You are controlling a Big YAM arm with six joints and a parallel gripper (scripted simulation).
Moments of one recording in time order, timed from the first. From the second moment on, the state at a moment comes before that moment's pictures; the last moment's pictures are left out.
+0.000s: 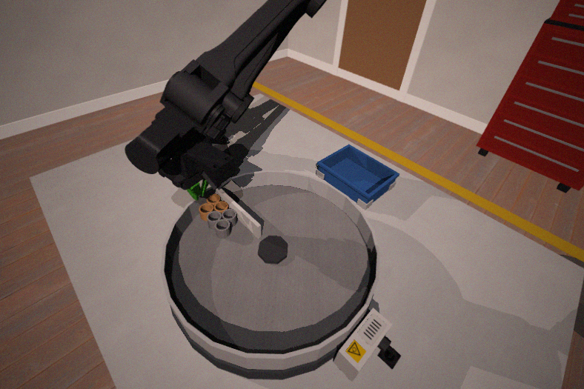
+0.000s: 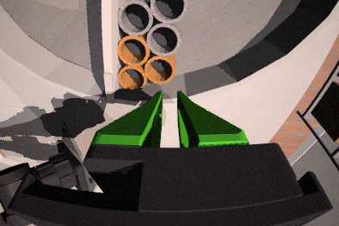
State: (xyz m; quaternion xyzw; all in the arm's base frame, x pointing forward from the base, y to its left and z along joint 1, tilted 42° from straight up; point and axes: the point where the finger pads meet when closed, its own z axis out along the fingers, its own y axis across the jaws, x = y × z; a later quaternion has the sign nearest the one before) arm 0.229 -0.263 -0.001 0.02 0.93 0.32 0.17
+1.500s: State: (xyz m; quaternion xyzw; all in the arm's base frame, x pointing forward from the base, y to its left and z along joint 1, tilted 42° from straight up) arm 0.243 -0.256 -0.010 -0.01 0.94 0.30 0.18
